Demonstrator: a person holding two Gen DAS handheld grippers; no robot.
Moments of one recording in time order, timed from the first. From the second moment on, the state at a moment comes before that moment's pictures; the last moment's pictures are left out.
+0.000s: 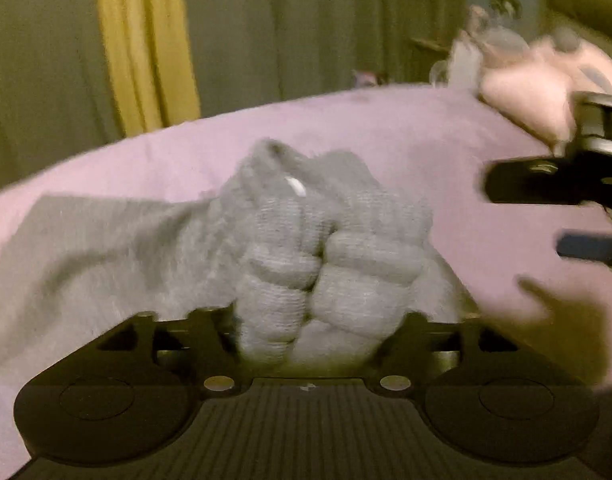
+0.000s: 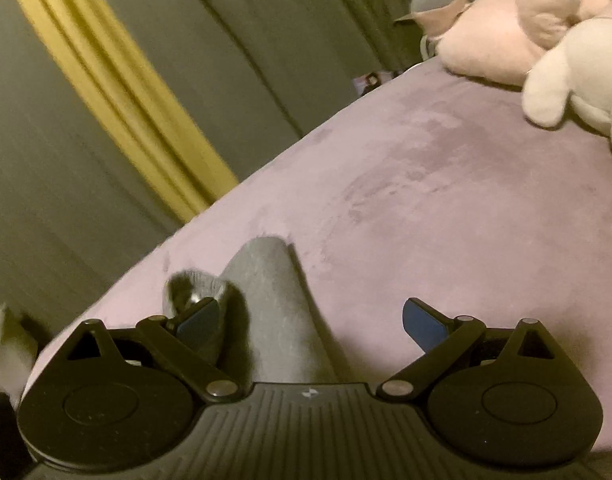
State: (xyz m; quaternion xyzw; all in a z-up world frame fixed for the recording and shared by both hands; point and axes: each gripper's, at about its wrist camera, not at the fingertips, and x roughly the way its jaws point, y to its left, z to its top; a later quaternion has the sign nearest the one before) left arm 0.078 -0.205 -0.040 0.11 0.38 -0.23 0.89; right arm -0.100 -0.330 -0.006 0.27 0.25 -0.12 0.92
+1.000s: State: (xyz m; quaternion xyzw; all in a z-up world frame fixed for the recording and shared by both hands) left arm 0.126 0.106 -0.066 -0.31 0.43 0.02 0.85; right arm 0.016 -0.246 -0.017 0.17 0.39 0.03 0.91
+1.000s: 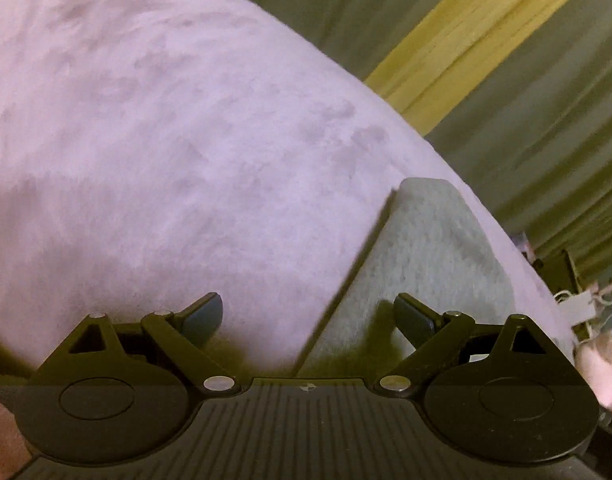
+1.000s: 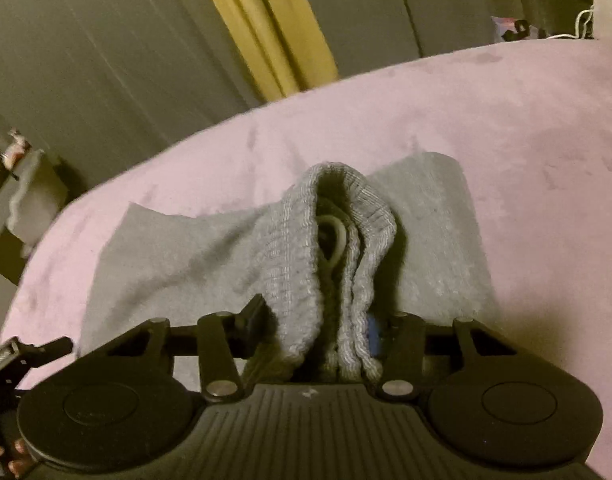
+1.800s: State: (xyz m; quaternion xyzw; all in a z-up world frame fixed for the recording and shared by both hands) left arm 0.123 0.098 -0.070 -0.29 0.44 0.03 0.85; right arm 0.003 -0.288 -0.024 0.20 0.37 -0.02 0.91
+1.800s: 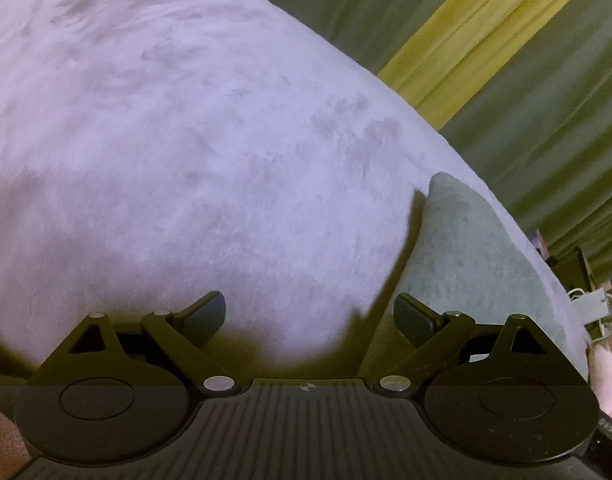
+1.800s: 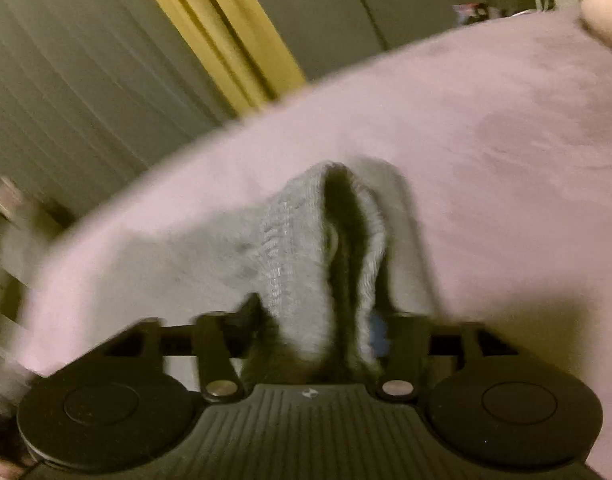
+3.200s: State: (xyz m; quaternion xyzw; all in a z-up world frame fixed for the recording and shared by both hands) left arm 0.254 -0.032 -0.034 0.02 0.45 -0.05 0.89; right arm -0.028 -0.319 -0.072 0.26 0.31 0.01 0.91
